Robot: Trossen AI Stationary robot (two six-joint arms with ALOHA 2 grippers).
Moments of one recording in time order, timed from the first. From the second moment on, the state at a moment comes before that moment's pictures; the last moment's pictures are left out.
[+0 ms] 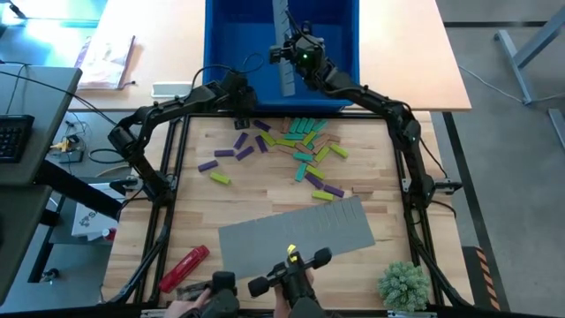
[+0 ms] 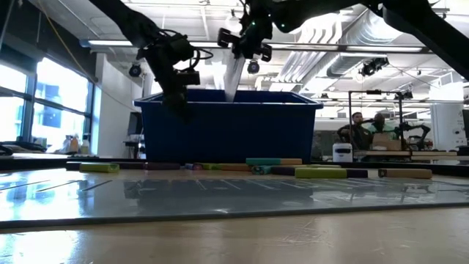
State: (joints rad) left arm 0.75 1.67 1.23 -0.47 -0.07 0.75; right arm -0.56 2.15 2.15 -0.05 0.58 0.18
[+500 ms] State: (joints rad) left arm 0.70 1.67 1.22 -0.53 -0.11 0.73; right arm -0.54 2.15 2.15 -0.04 0.60 0.16
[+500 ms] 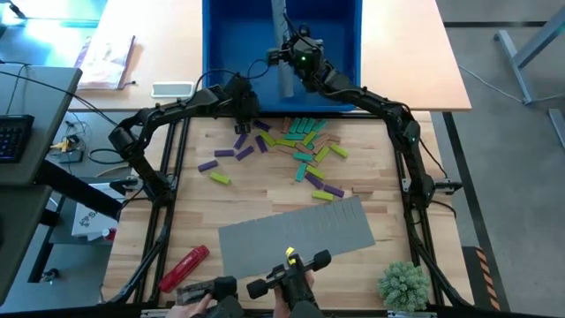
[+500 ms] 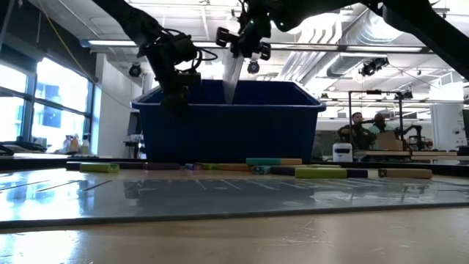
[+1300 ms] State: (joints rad) left arm 0.65 1.67 1.22 -0.58 -0.17 0.71; right arm -0.46 2.15 2.15 -0.15 0.79 0.18
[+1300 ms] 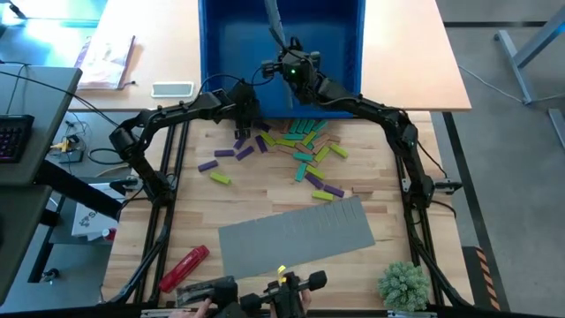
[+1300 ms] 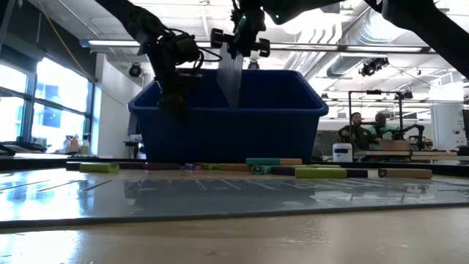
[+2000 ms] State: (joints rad) left arm 0.65 1.67 1.22 -0.57 -0.19 0.70; right arm -0.42 2.17 2.14 -0.05 0.86 0.15
